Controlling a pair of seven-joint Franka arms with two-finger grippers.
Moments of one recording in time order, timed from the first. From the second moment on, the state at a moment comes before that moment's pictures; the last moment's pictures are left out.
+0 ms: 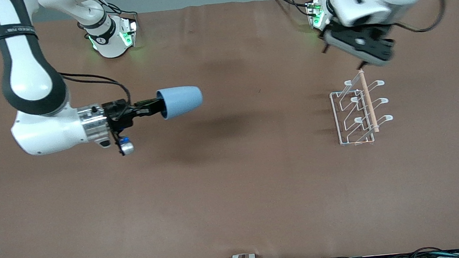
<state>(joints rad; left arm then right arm) -0.11 0.01 -0.38 -1.53 -0.06 1.54 0.16 0.30 0.32 -0.05 -1.72 1.27 1.61 0.20</state>
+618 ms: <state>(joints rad) -0.19 0.13 -0.48 -1.47 -0.22 1.72 0.12 0.50 0.35 -0.05 -1.72 1.43 1.75 0.13</state>
